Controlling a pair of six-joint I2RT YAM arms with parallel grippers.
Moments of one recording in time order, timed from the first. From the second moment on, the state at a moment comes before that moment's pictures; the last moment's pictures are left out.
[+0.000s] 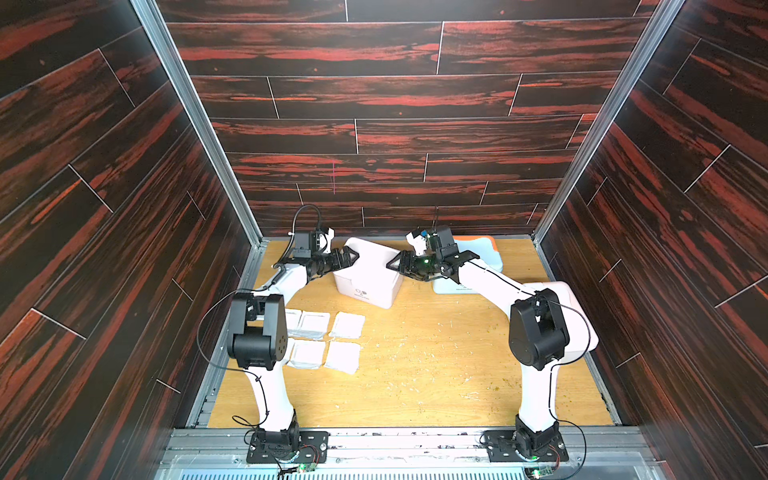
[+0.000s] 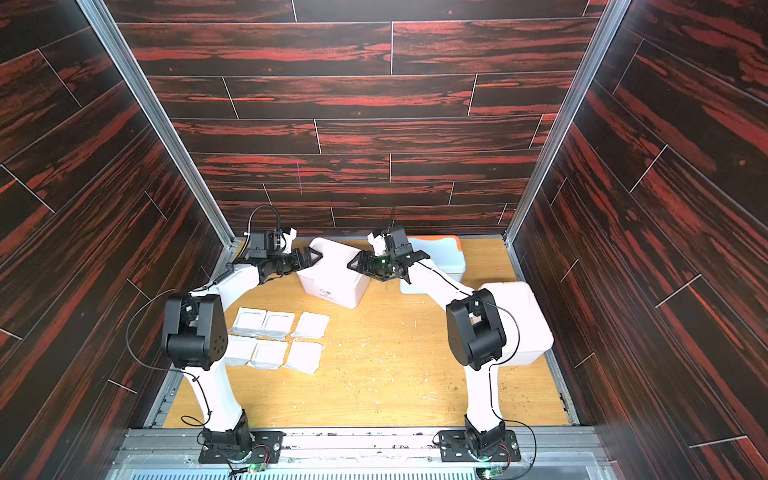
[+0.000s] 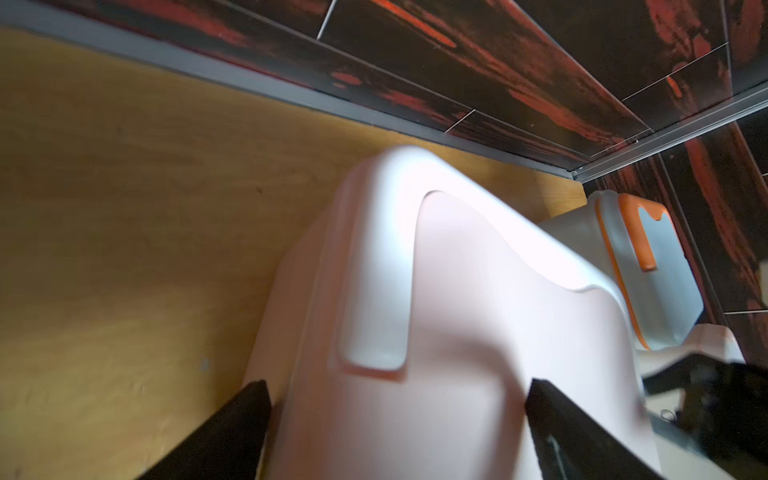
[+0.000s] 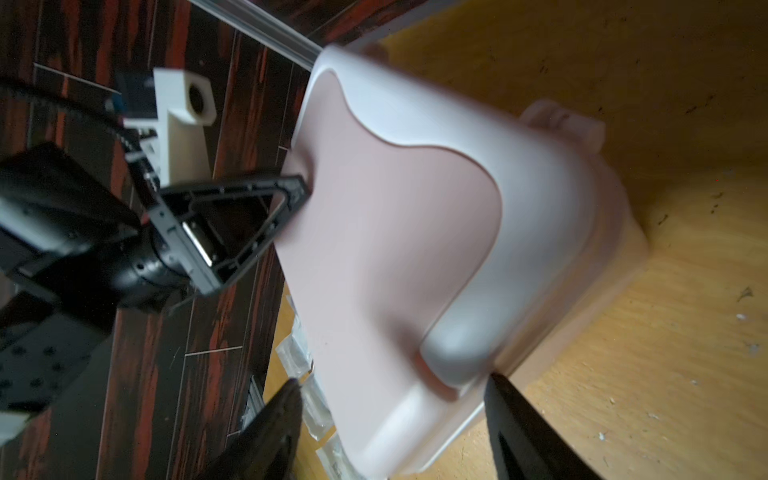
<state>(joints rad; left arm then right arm) -0.05 1.92 1.38 -0.15 0.58 -0.36 0.49 2.06 1.69 -0.32 -0.59 0.62</state>
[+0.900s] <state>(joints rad) -0.04 1.49 1.08 -0.07 0.42 -0.45 0.49 1.92 1.48 -0.29 -0.49 0.52</state>
